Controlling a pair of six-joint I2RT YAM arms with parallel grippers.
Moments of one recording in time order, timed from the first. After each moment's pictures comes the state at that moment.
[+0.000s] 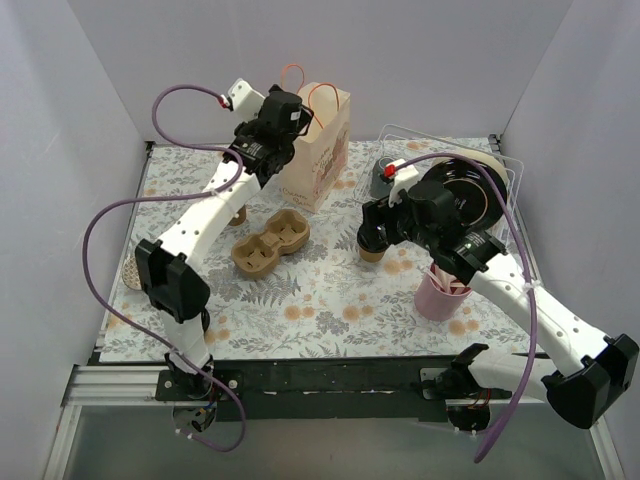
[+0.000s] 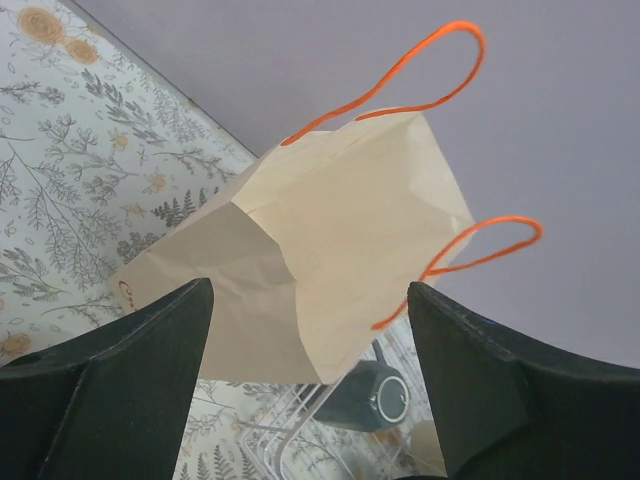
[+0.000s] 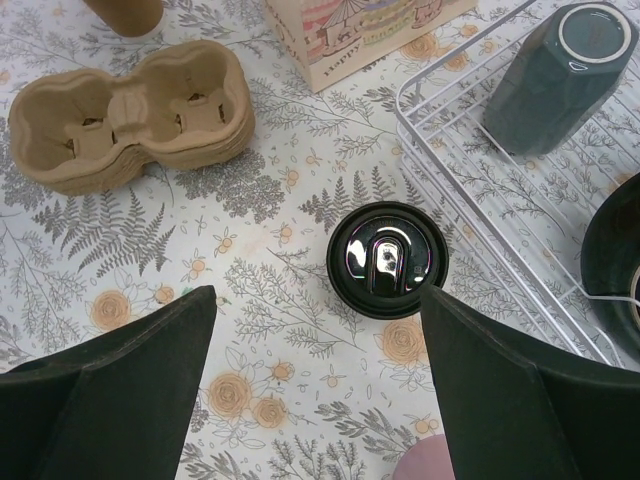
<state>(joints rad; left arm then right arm) -0.56 1.80 1.94 -0.53 -0.70 -0.99 0.67 1.13 1.10 -0.46 0.06 0.11</state>
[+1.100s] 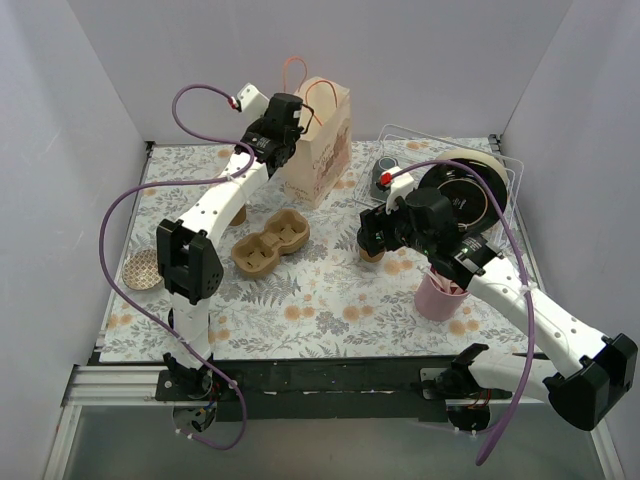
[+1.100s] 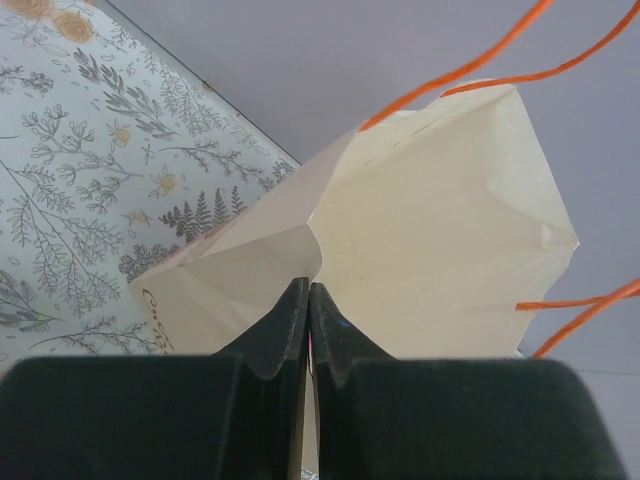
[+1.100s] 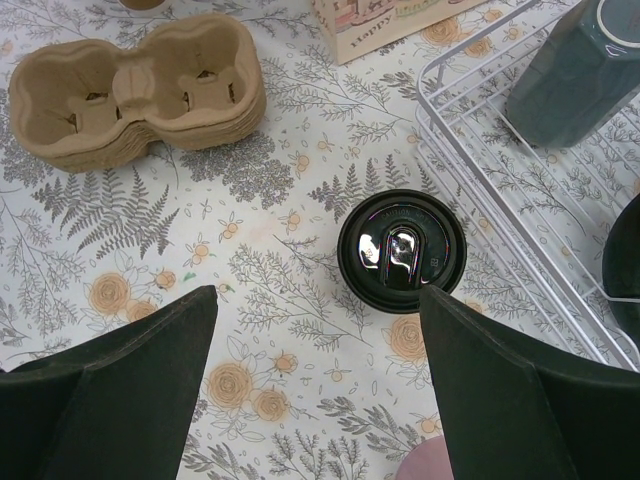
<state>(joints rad) -0.49 2.01 2.01 -0.49 -0.61 -0.99 0.69 1.10 1.03 -0.43 0.02 0.09</state>
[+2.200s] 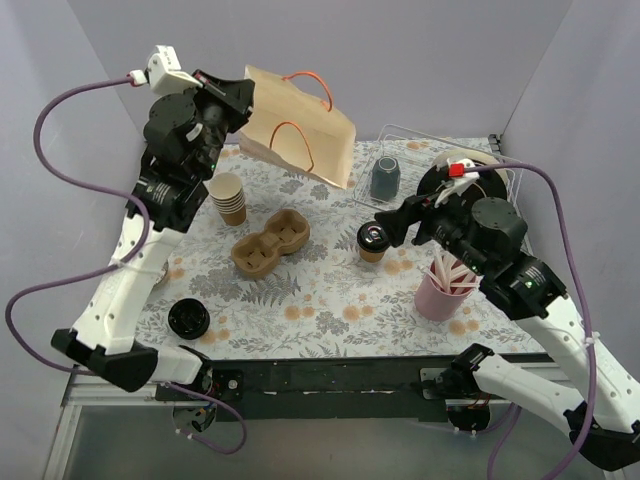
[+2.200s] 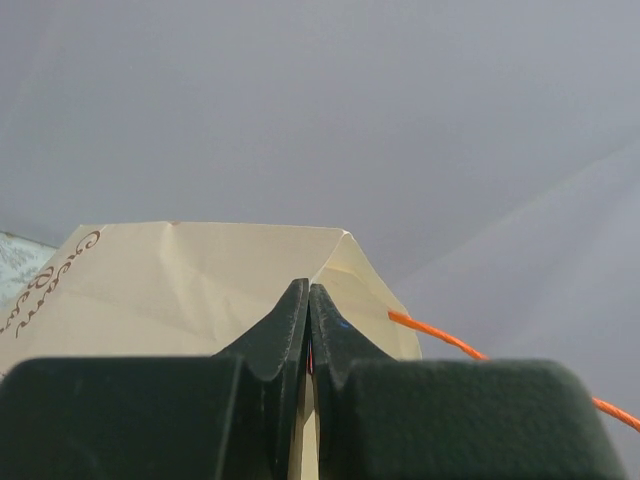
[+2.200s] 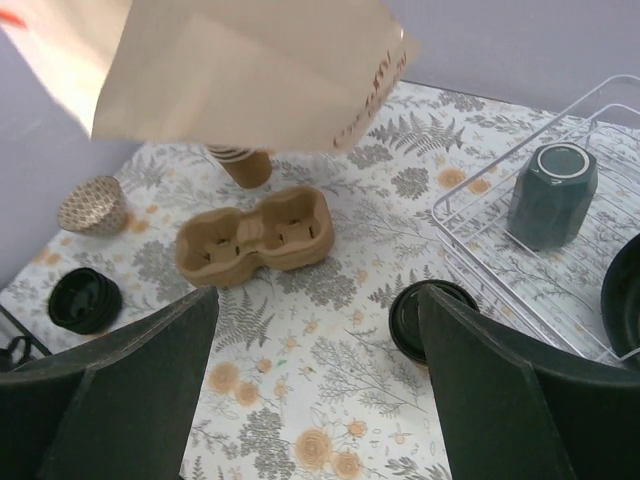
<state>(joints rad) -0.49 1.37 1.80 -0.26 -0.33 -0.74 0.69 0.84 1.11 -0.41 0.03 0.24</state>
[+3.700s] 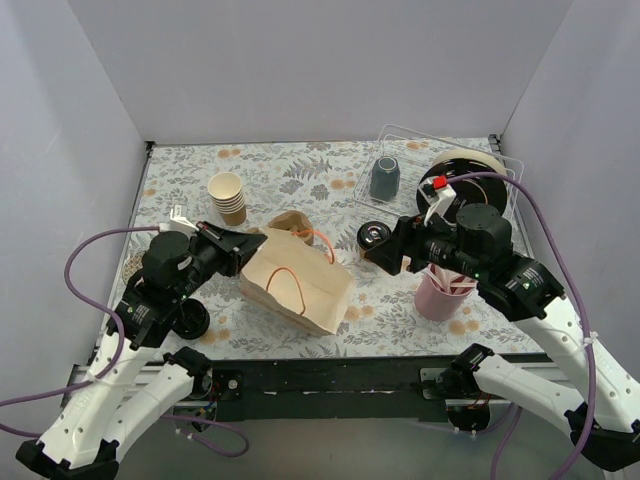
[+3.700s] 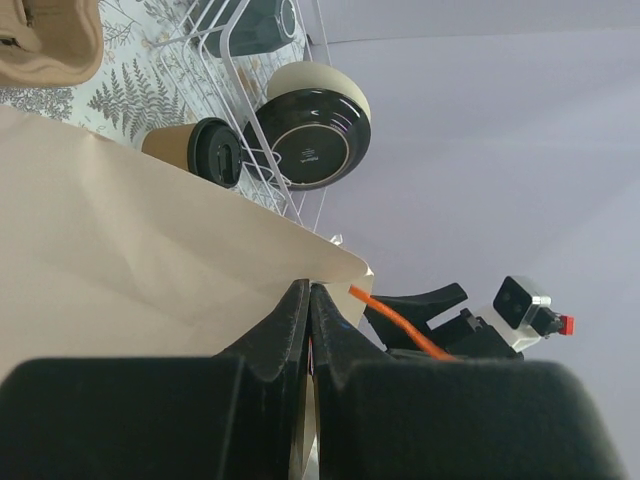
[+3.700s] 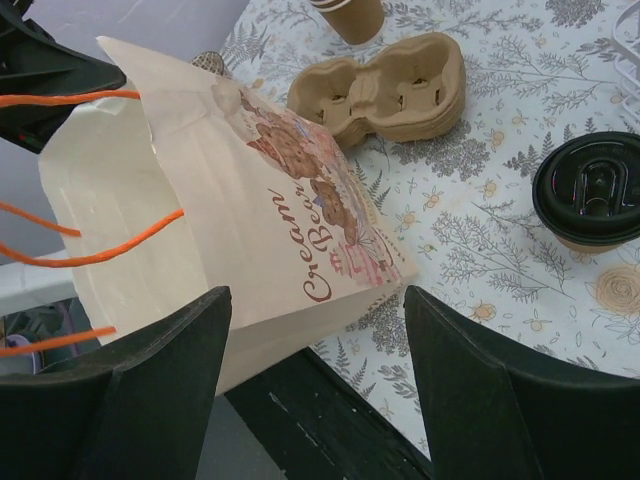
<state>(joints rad) -0.49 0.66 0.90 -0.50 0.06 -1.37 0.69 0.81 1.09 -0.61 -0.24 0.48</state>
